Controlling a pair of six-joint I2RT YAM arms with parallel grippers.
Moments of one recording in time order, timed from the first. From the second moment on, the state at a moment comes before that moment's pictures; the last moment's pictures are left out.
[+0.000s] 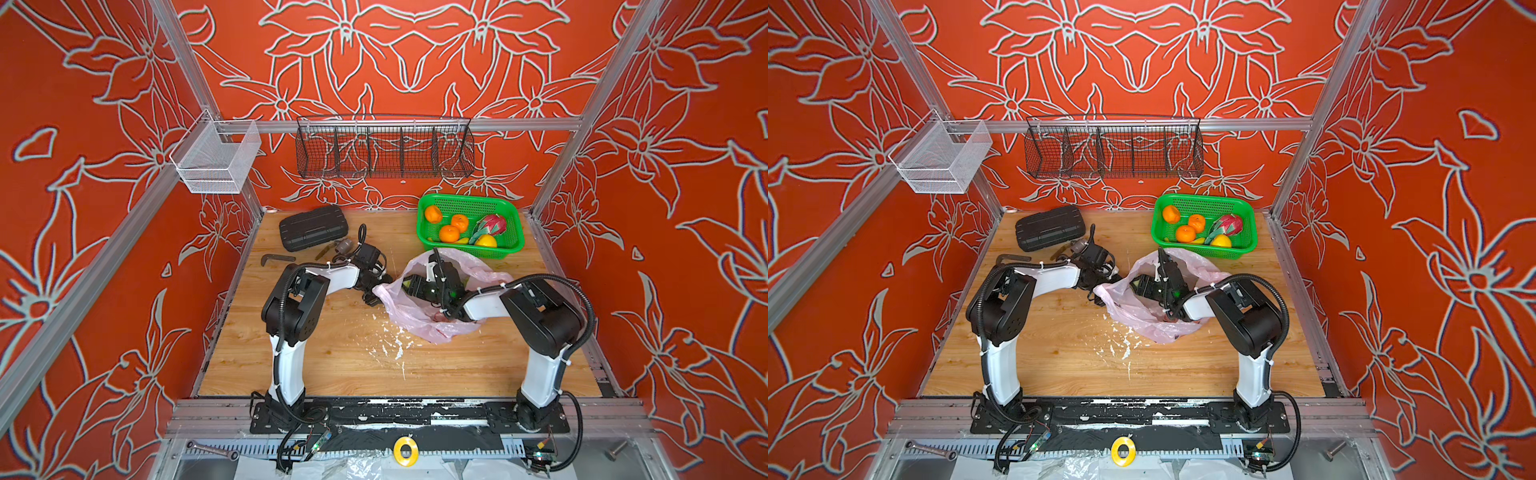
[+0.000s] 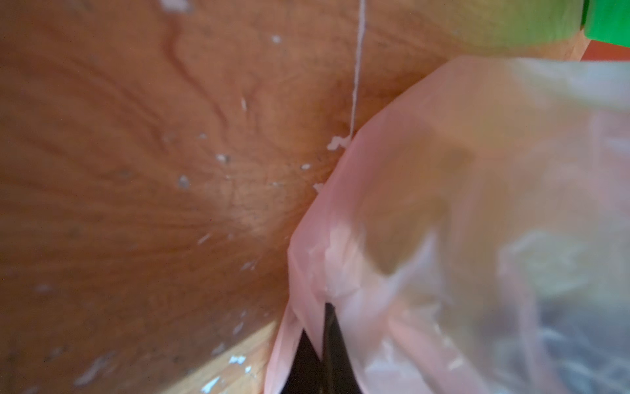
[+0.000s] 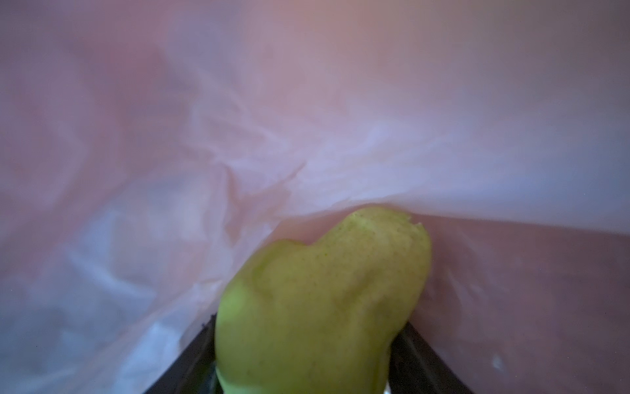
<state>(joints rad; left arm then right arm) -0.39 2.00 1.24 -0.43 0.63 -0.71 0.55 1.89 0.81 0.54 -0.24 0.82</state>
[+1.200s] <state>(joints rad) -0.39 1.97 1.26 -0.46 0.54 -0.71 0.57 1.18 0.56 0.05 -0.26 0.79</state>
